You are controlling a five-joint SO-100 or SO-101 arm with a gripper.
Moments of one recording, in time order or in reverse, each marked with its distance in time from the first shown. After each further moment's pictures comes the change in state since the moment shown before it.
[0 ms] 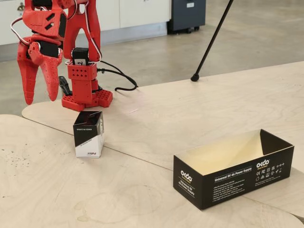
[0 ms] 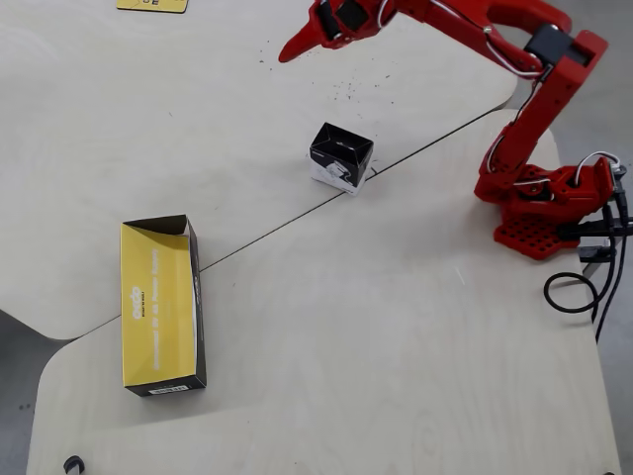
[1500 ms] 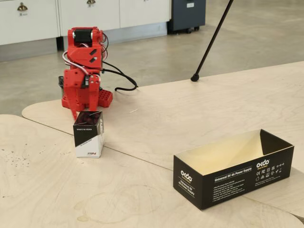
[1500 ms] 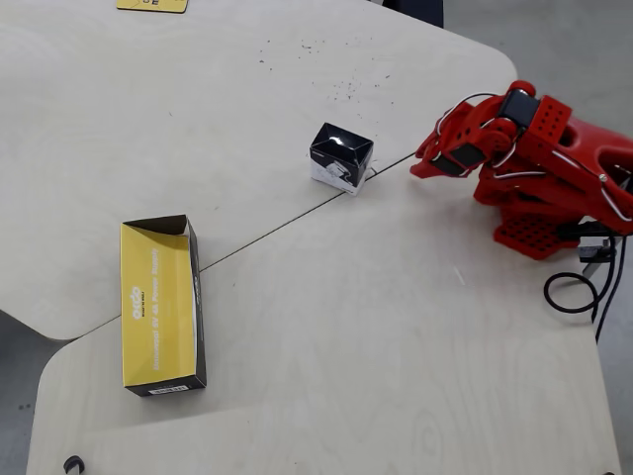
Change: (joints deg) arm -2.5 94.0 87.5 5.7 -35.3
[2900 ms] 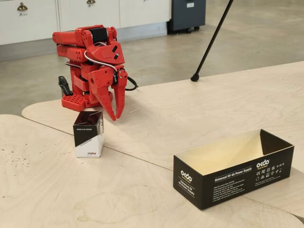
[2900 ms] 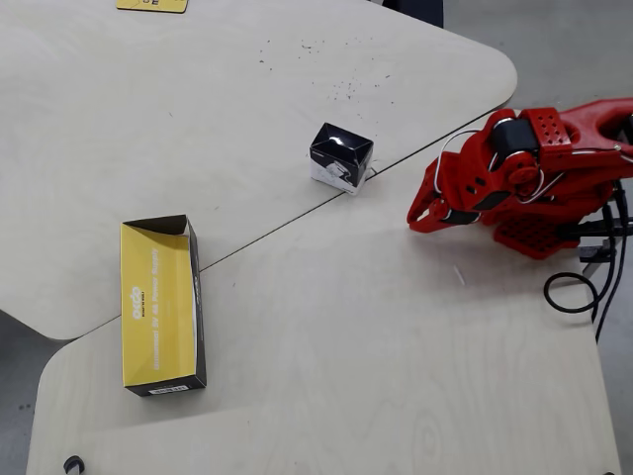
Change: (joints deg) arm -43.9 -2.4 -0.1 0.6 14.1
